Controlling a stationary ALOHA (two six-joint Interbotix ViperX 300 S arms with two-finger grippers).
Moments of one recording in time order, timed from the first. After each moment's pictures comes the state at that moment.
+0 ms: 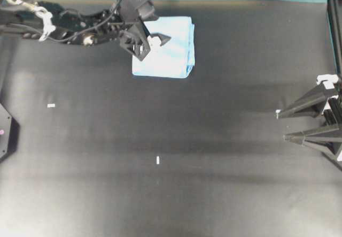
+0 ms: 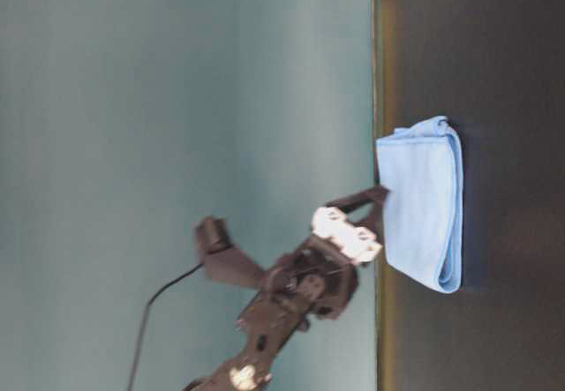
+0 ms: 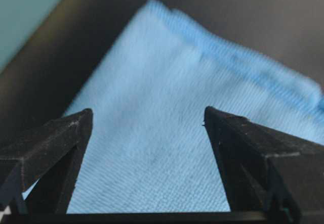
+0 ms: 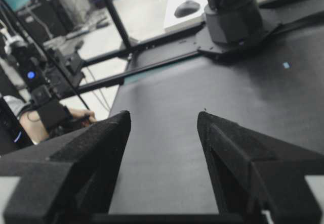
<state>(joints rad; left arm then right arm) 0.54 0.33 0.48 0.04 -0.18 -0.02 0.18 -0.99 1.19 0.00 -0.21 0.40</state>
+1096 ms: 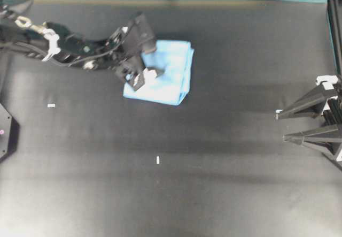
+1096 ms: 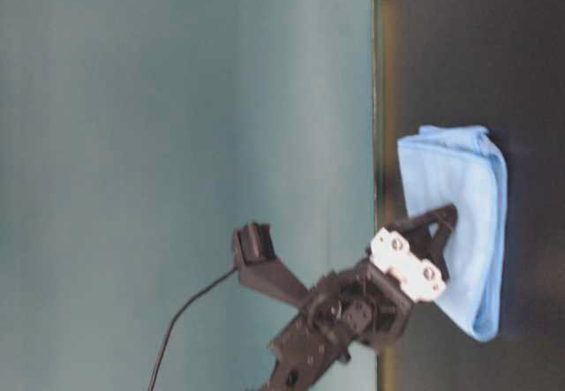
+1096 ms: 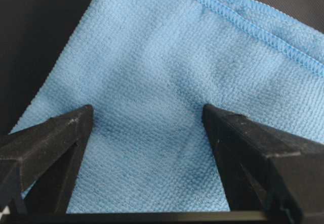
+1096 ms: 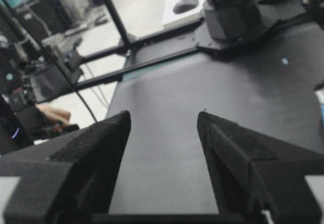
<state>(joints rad) 0.40 0.28 0.63 0.04 -0.11 -0.02 0.18 -1.00 1.19 0.00 -0.21 0.40</state>
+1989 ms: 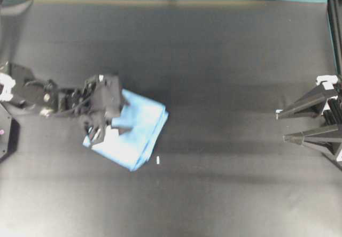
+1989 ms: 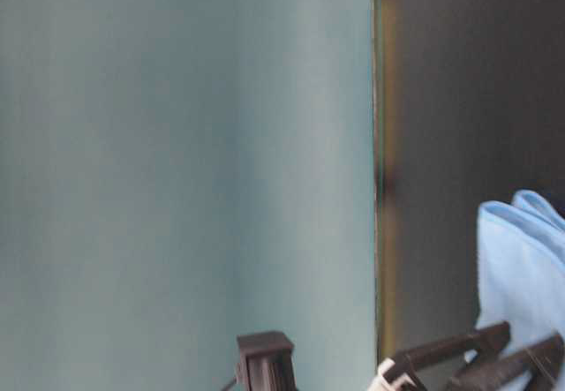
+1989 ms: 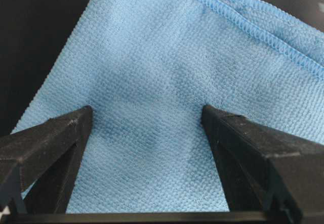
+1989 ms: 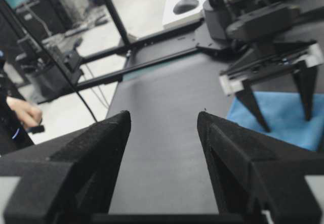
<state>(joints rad) 0.09 0.05 0.95 0.04 -0.15 -0.02 0.18 -0.99 1.19 0.00 -0.21 0.40</state>
